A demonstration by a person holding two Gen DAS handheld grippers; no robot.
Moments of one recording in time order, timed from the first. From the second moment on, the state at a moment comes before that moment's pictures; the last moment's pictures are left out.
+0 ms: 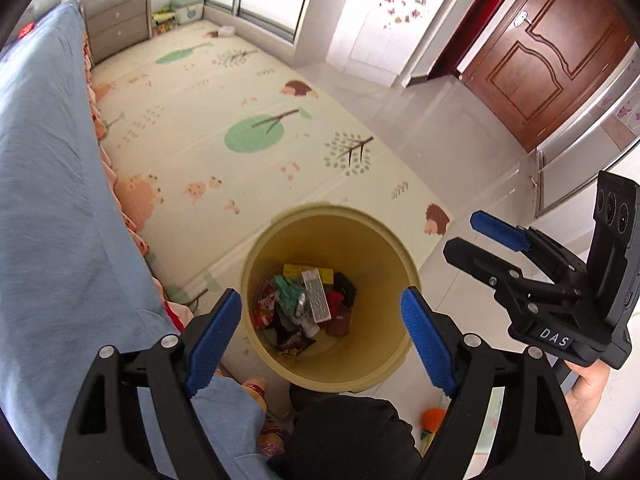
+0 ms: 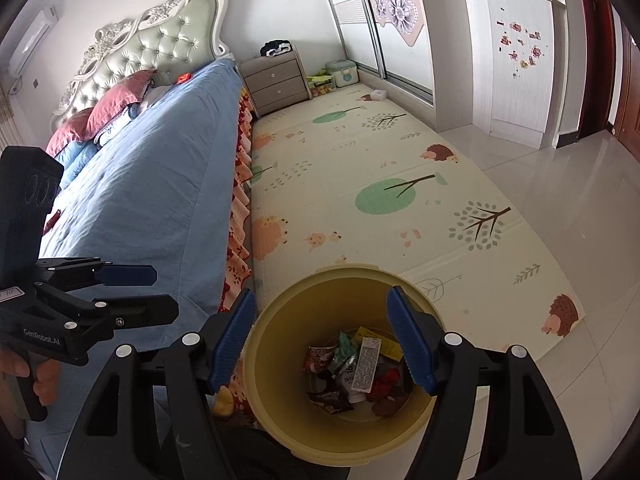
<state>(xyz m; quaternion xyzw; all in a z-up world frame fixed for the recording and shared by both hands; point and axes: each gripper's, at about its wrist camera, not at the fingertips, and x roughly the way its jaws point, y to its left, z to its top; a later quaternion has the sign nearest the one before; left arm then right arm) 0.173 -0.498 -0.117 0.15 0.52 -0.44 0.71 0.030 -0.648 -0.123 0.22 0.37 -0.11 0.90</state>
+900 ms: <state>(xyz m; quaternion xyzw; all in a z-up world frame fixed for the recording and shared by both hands) 0.249 -0.172 -0.029 0.06 0.41 -0.24 0.88 0.181 -0.371 -0.024 0.07 0.36 0.14 0.92</state>
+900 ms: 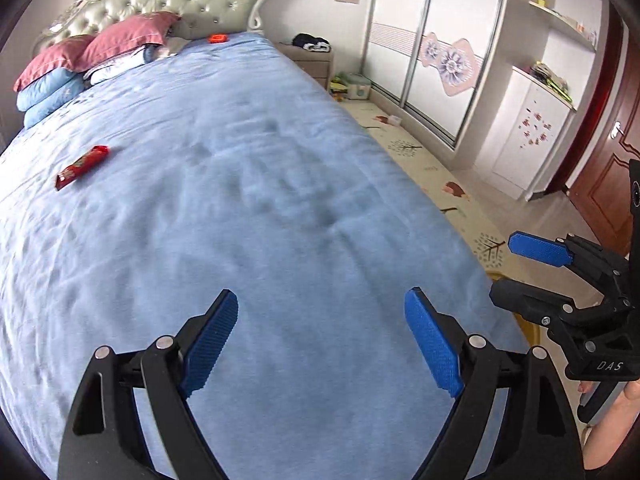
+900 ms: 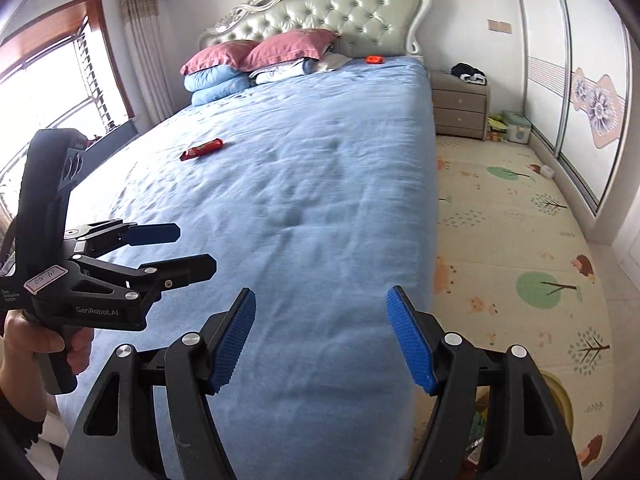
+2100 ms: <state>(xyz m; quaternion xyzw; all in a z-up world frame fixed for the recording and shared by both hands) 0.459 0.104 -0.025 -0.03 0.33 0.01 0.94 0.465 -0.117 -0.004 0.04 0.37 0.31 0.88</state>
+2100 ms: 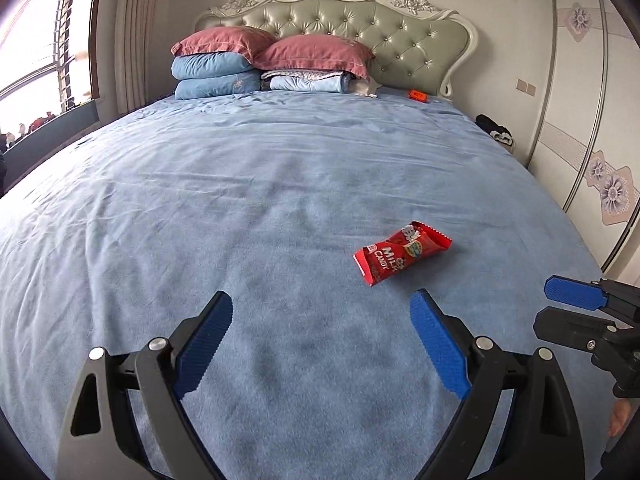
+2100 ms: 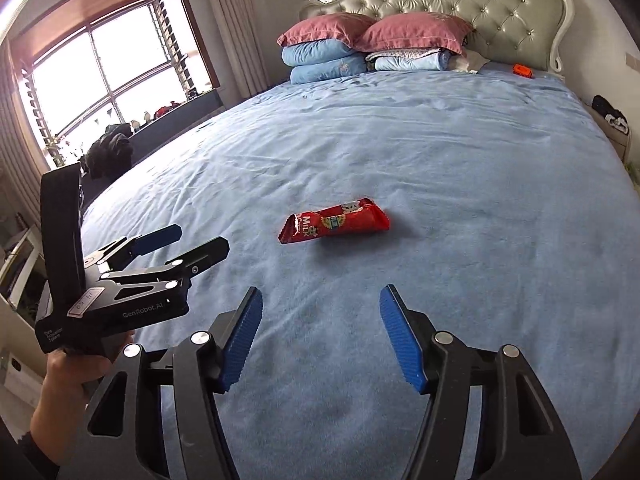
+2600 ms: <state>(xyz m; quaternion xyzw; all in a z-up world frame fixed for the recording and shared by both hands) 0.520 0.140 -0.030 -0.01 0.32 0.04 0.95 0.568 -0.084 -0.043 0.22 0.46 0.29 0.81</state>
